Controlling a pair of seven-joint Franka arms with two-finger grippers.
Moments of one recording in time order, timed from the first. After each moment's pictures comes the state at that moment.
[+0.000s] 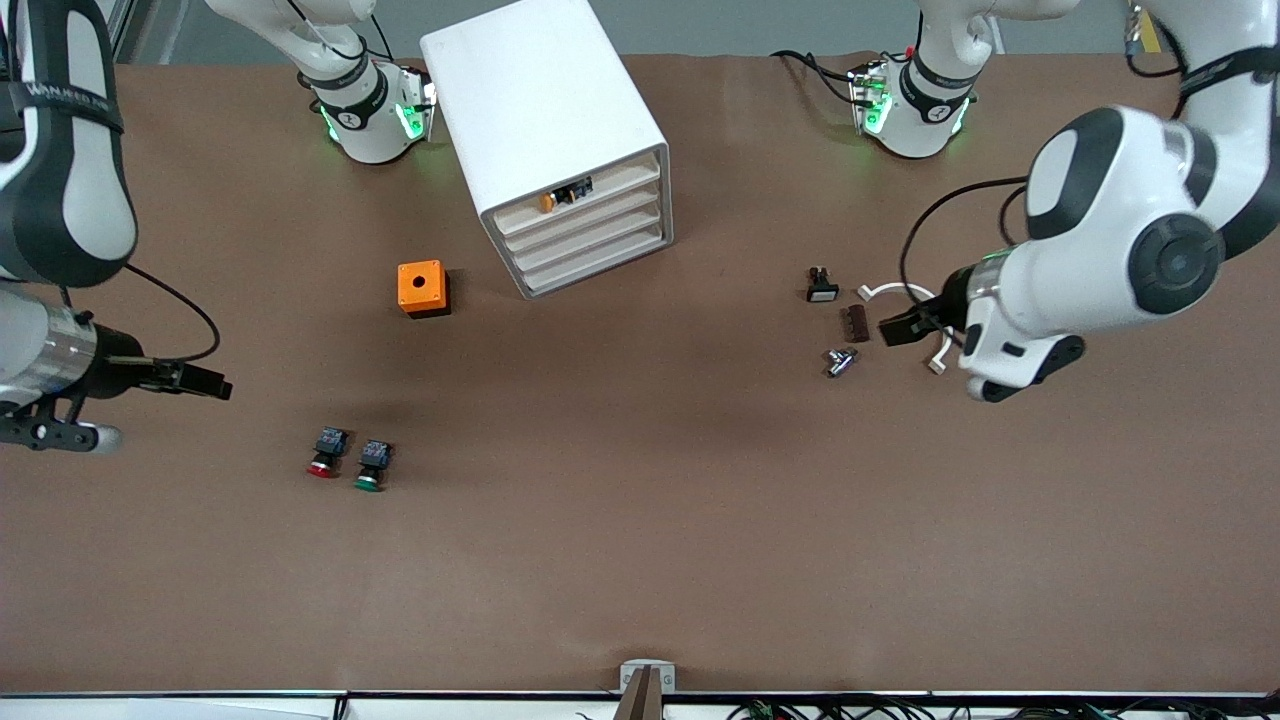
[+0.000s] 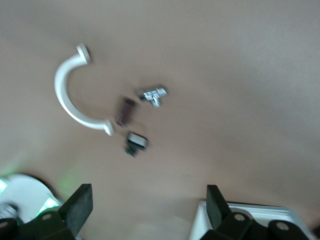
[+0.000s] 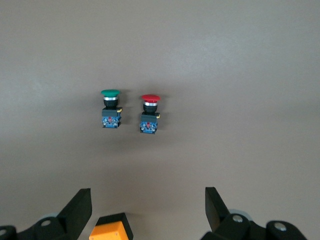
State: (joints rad) left arm -0.22 0.30 -0.07 -1.57 -0.24 1.57 -0.81; right arm -0.05 0.32 -0.03 -1.59 0.09 1.82 0.04
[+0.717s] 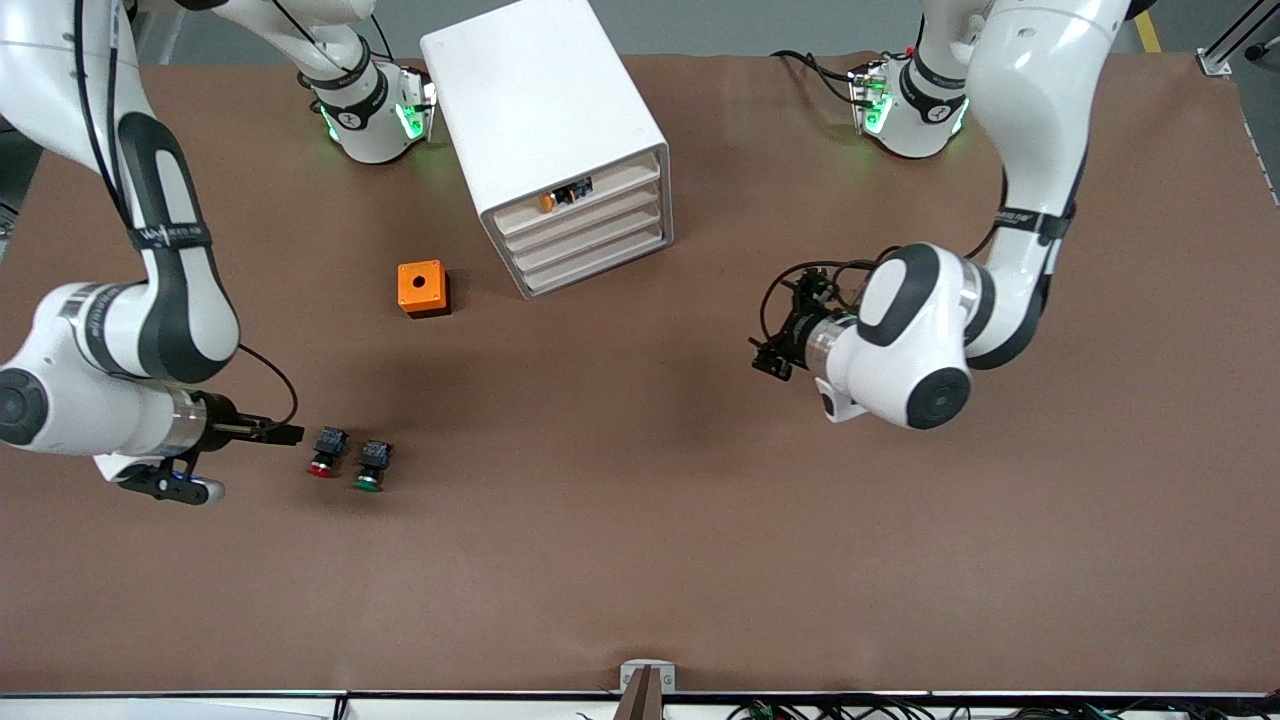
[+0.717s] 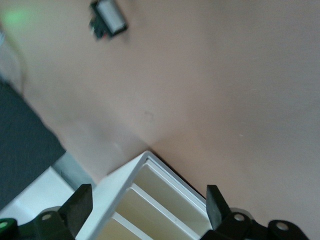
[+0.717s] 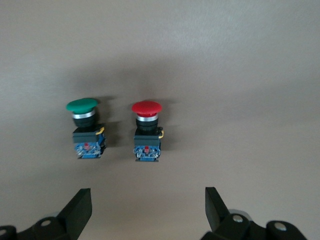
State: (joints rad) left arm -0.32 0.61 -0.13 -1.50 -0.50 1.57 -1.55; right arm -0.02 0.56 -0.02 -1.60 0.09 1.96 0.15
